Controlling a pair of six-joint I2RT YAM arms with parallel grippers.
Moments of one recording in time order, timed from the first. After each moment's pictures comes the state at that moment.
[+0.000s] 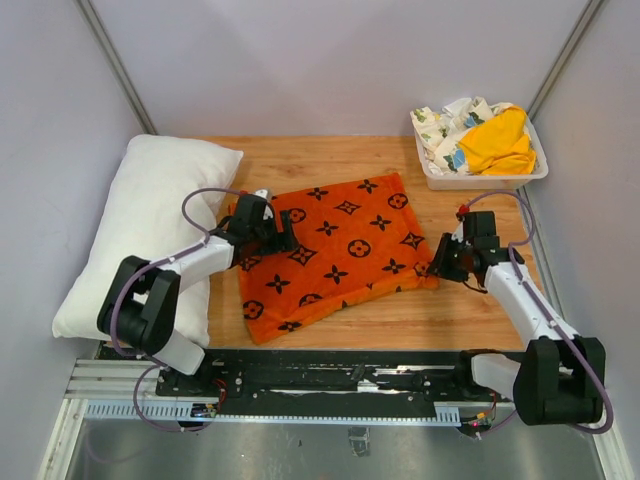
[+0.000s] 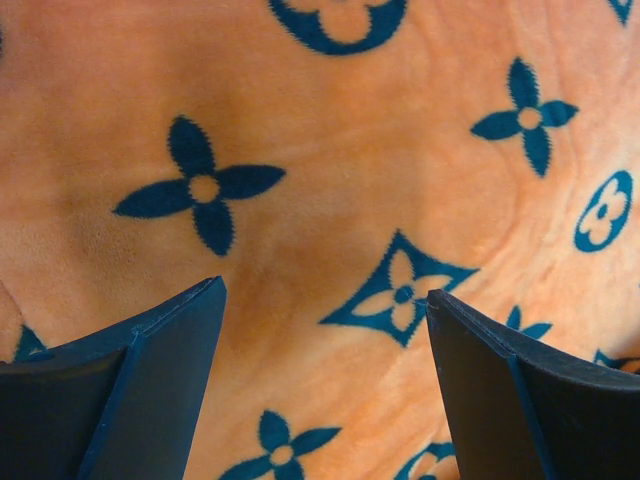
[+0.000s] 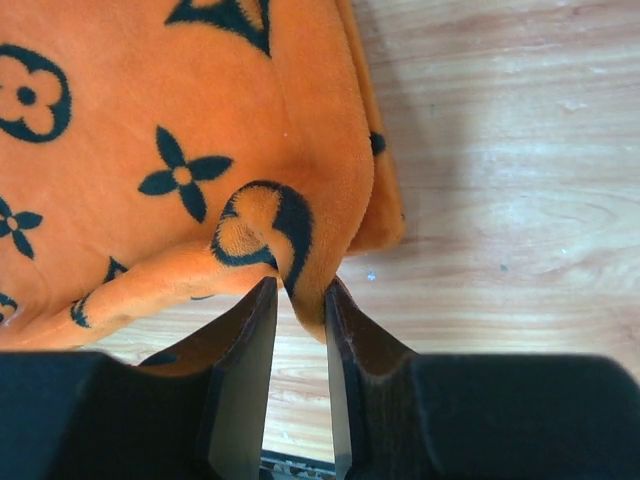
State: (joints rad) left arm -0.40 1.51 0.81 -0.08 0.06 -0.51; right arm 0.06 1.15 0.69 -0.51 -0.20 0.35
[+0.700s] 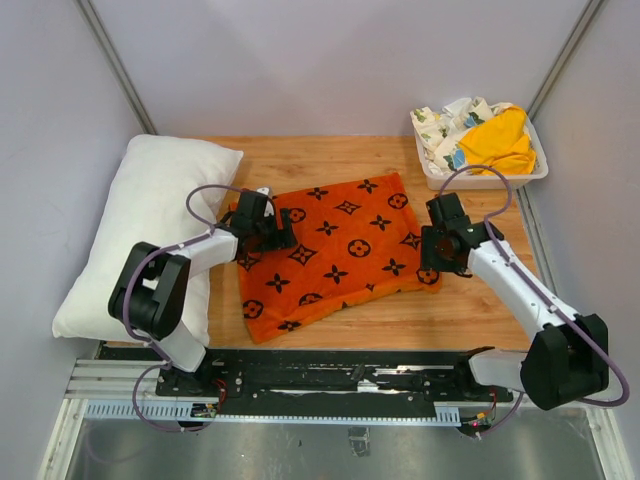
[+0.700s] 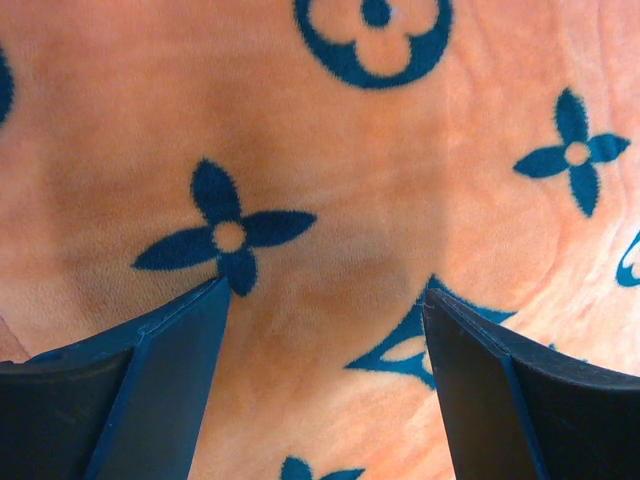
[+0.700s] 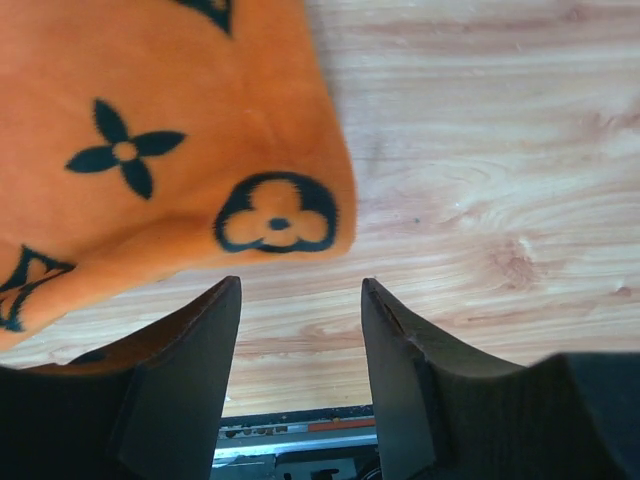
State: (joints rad) left arm -0.36 1.62 0.85 -0.05 0.07 -0.48; right arm 0.26 1.26 0.93 -0.84 0.20 0.33
